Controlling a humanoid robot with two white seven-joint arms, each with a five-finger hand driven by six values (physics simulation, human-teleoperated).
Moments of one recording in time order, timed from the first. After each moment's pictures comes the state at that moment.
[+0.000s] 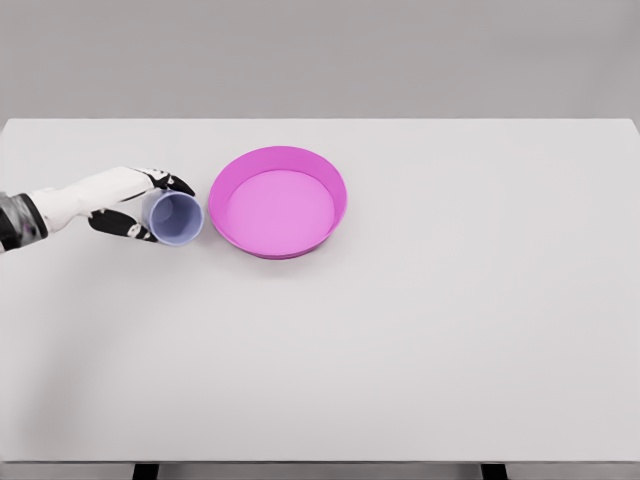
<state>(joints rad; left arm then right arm) -0.62 0.76 -0.66 -1.12 -0.14 -0.61 -0.39 0.00 0.00 -0.13 0.05 -0.06 -0.07 0.10</state>
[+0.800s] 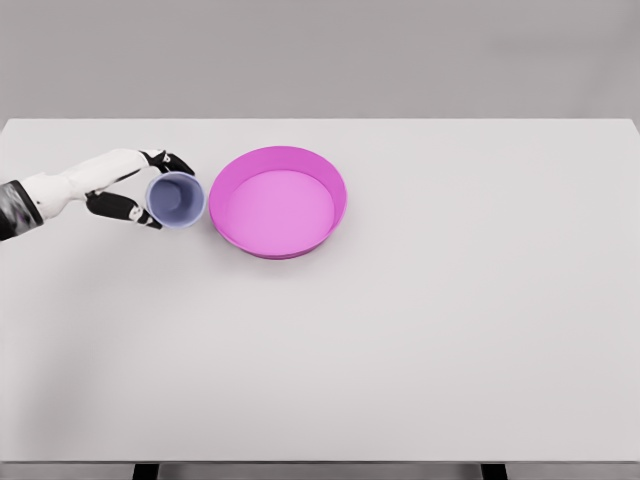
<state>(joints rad) -0.65 0.77 -0.68 -1.13 0.04 -0.61 -0.39 0.00 0.00 -0.13 0.05 -0.06 -0.07 0.10</state>
